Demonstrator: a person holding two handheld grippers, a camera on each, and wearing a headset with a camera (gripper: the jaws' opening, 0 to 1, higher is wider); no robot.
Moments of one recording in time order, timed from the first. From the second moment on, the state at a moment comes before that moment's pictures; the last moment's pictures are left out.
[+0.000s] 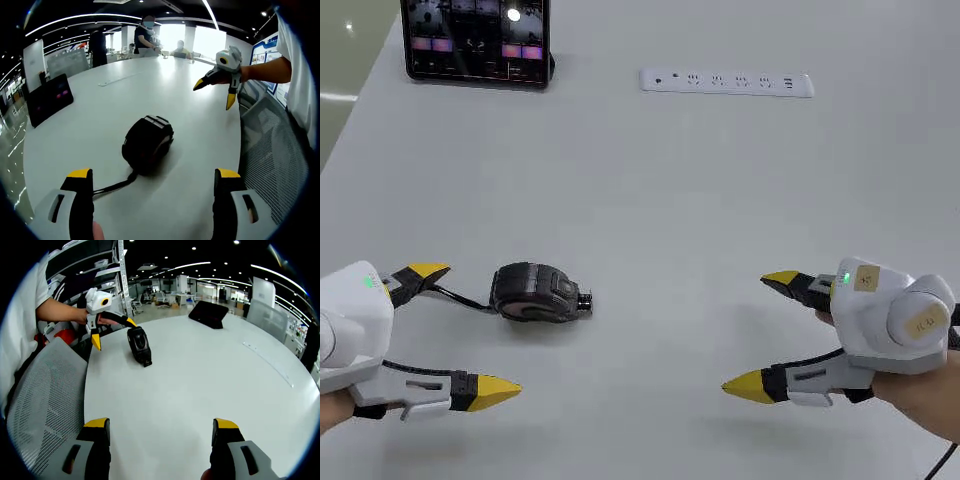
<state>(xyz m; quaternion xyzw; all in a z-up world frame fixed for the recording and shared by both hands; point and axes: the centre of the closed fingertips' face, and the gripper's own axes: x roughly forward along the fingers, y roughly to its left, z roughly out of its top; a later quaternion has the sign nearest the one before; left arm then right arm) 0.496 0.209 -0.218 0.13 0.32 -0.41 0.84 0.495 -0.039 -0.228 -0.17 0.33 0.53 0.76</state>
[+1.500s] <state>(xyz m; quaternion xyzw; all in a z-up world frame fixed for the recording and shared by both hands) 0.526 0.191 -0.241 0.21 0.37 -0.50 0.76 0.512 -0.005 -0.231 -0.21 0.32 0.57 0.73</state>
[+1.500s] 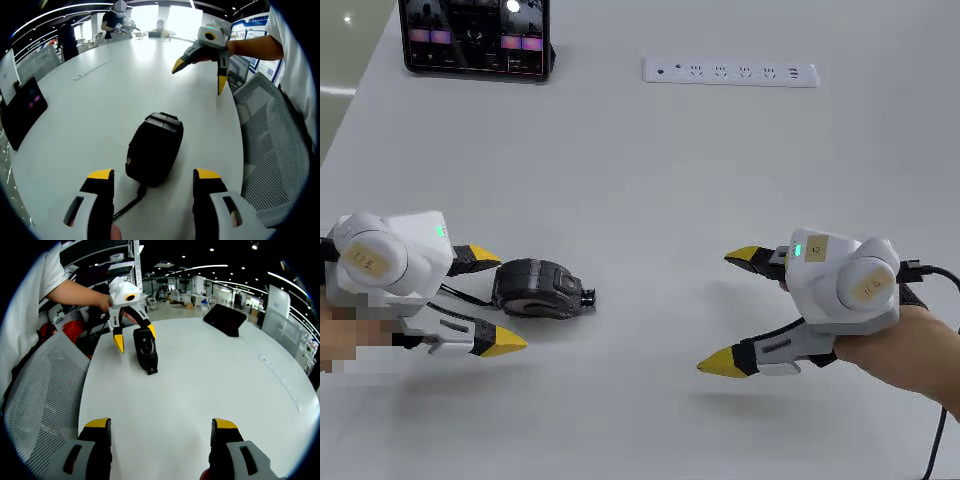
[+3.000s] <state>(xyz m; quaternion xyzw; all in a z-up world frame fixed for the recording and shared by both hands) 0.533 0.189 -0.250 0.24 0.38 -0.51 0.73 0.512 0.014 -0.237 -0.20 0.31 0.59 0.72</state>
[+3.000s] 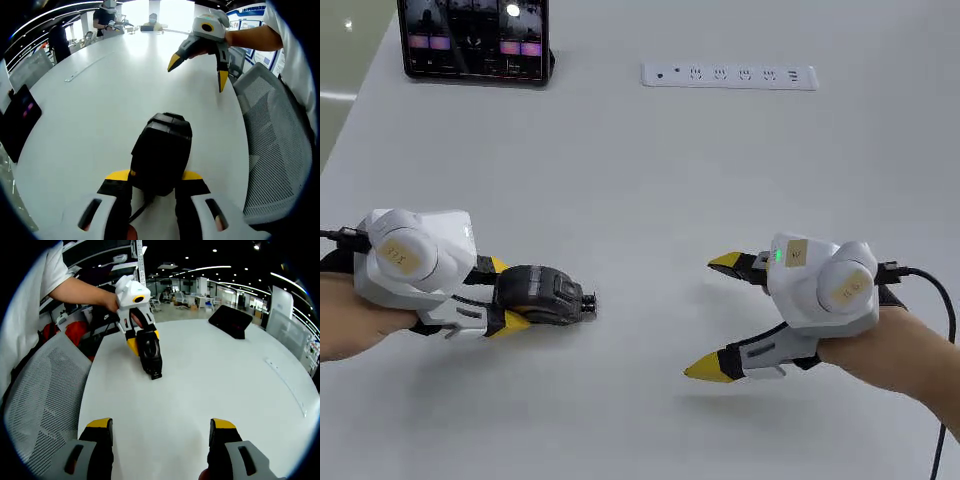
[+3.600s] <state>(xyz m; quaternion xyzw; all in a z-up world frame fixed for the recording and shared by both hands) 0.533 0.191 -0.252 0.26 0.39 -0.50 0.73 0.521 0.054 -0.243 -0.17 0.28 0.61 0.72</state>
